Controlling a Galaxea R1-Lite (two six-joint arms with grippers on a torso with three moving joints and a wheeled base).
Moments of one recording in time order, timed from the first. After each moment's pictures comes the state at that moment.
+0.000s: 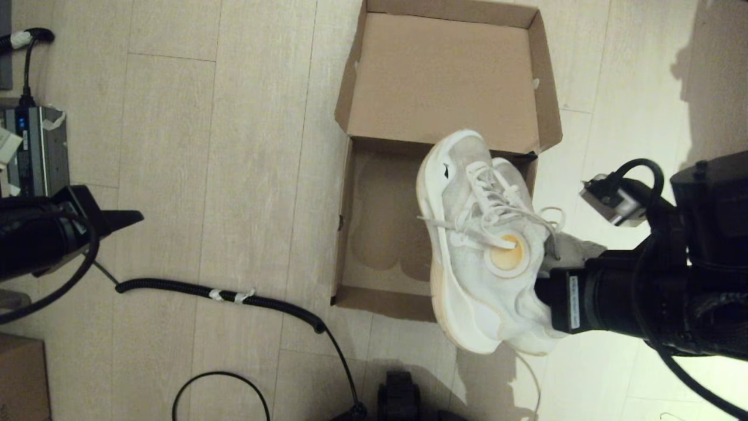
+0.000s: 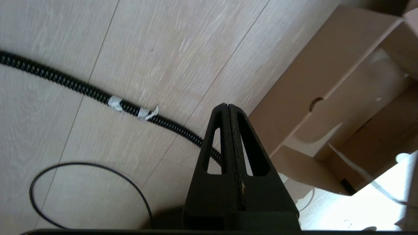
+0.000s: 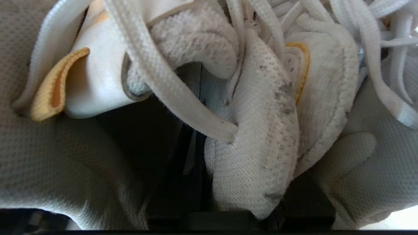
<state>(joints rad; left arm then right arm) 0.11 1.25 -0.89 -0.09 -0.20 -0.38 0.73 1.37 -0.90 0.06 -0.17 0.41</state>
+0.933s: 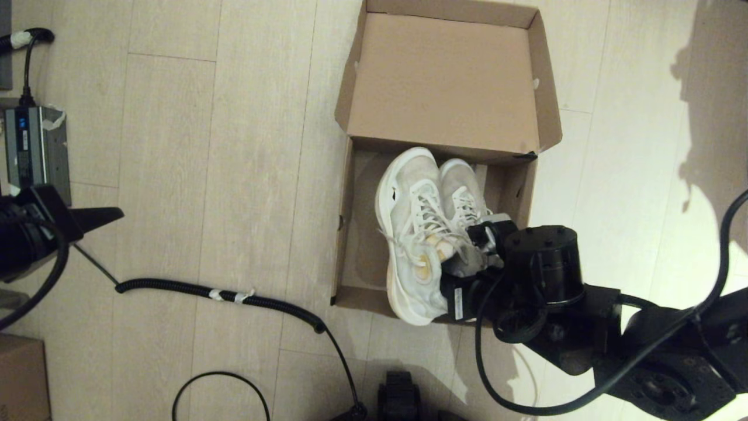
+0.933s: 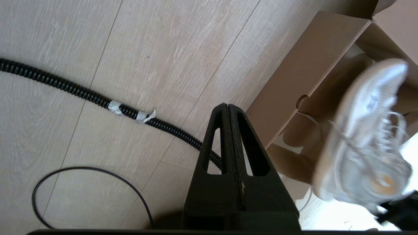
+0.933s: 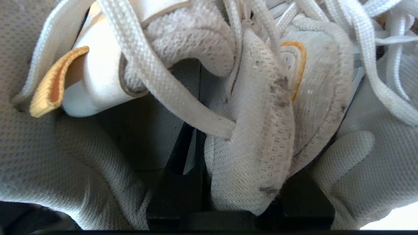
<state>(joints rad) 0.11 1.16 -0.86 -0.07 -0.20 -0.38 0.73 1.81 -0.76 -0.68 -0.35 0.20</state>
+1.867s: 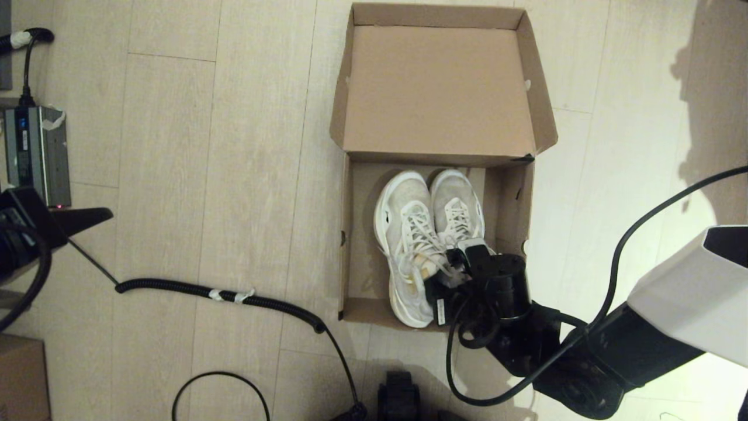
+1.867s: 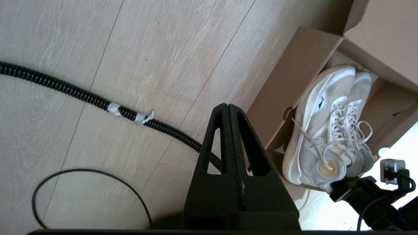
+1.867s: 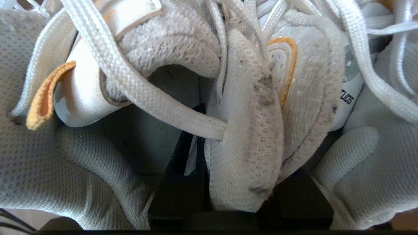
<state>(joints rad) 0.11 1.10 -0.84 -0.07 -0.20 -0.38 0.69 2.05 -0.75 -0.93 -0.41 0.15</state>
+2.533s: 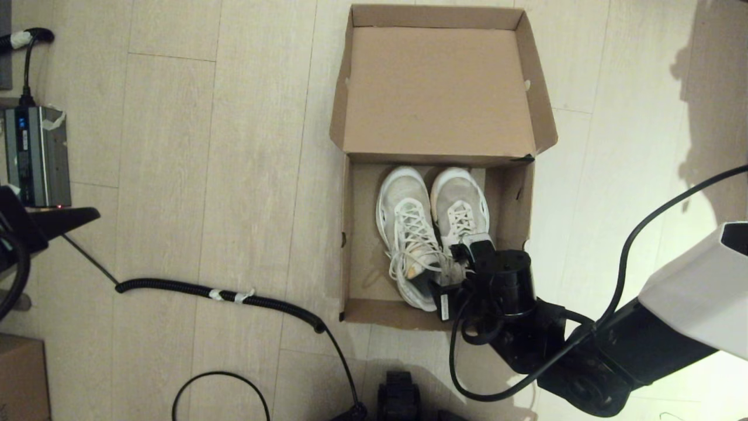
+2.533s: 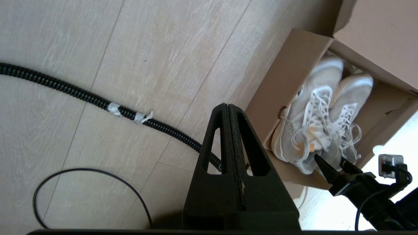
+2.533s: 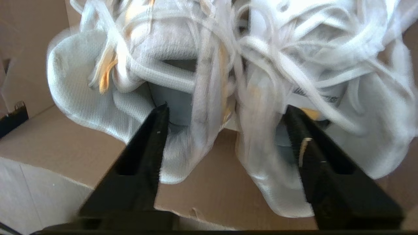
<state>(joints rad) 0.11 1.05 -0.85 -0.04 -0.20 -0.38 0.68 2.03 -0.75 -0.92 -0.44 0.15</state>
